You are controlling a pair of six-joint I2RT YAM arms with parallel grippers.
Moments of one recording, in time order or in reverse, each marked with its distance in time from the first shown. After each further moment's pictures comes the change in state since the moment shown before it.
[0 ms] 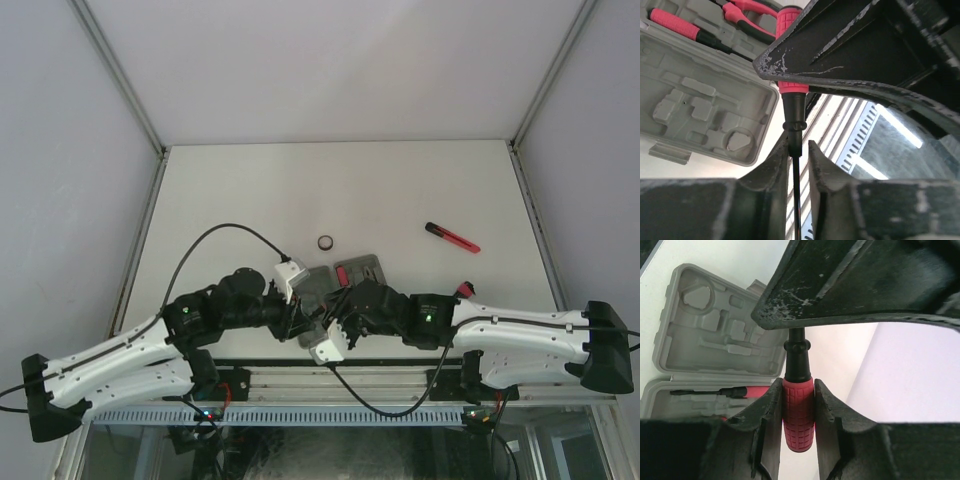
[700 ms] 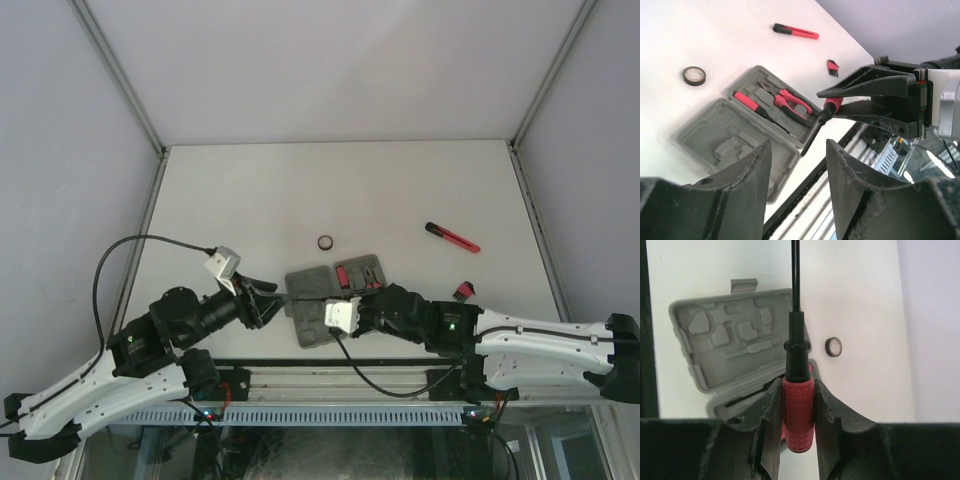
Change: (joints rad) left arm 0.000 -0.365 -0.039 0.056 -0.310 -0.066; right arm 0.001 -0.138 -0.098 0.075 0.175 0.489
